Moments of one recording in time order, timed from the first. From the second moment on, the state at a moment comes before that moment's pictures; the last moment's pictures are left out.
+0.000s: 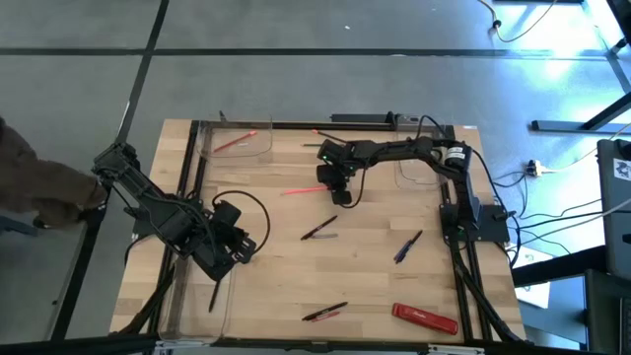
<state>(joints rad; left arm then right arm) -0.68 1.33 1.27 -1.29 -0.54 -1.72 -0.34 2.06 1.35 -0.51 -0.21 -0.45</state>
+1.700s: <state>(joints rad) -0.24 1.33 1.27 -1.29 -0.55 -0.59 -0.21 2.06 1.97 -0.97 -0.06 -0.42</state>
